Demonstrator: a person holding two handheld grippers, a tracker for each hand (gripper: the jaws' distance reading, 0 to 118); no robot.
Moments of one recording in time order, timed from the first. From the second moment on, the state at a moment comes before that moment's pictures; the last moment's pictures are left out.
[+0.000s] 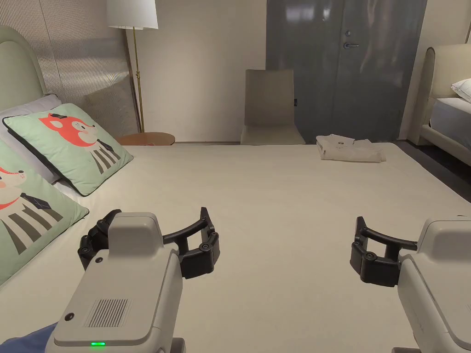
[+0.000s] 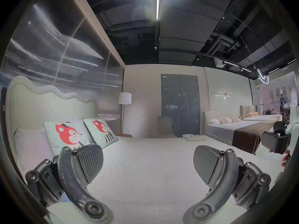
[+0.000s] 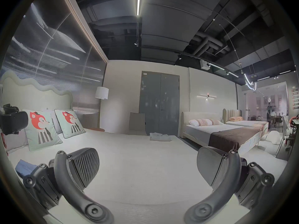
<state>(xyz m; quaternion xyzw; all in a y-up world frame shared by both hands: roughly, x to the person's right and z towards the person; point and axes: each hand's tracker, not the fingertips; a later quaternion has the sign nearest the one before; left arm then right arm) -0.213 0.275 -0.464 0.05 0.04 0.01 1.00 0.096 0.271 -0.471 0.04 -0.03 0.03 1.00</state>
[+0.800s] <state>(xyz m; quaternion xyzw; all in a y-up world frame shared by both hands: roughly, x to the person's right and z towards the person) -0.217 0.281 -0.461 0.05 0.04 0.02 1.00 0.086 0.288 -0.473 -0.01 -0.11 0.03 0.99</state>
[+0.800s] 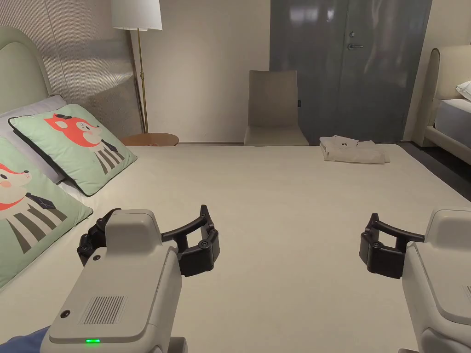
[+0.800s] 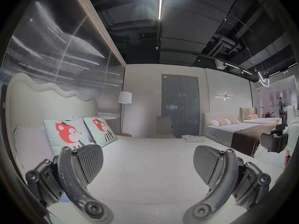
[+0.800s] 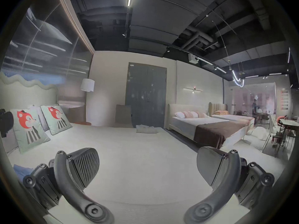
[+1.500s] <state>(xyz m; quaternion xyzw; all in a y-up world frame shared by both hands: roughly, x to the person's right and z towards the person) -0.217 0.281 -0.460 0.04 0.03 0.03 1.00 0.095 0.291 -0.470 -0.01 -0.03 0.02 1.00</state>
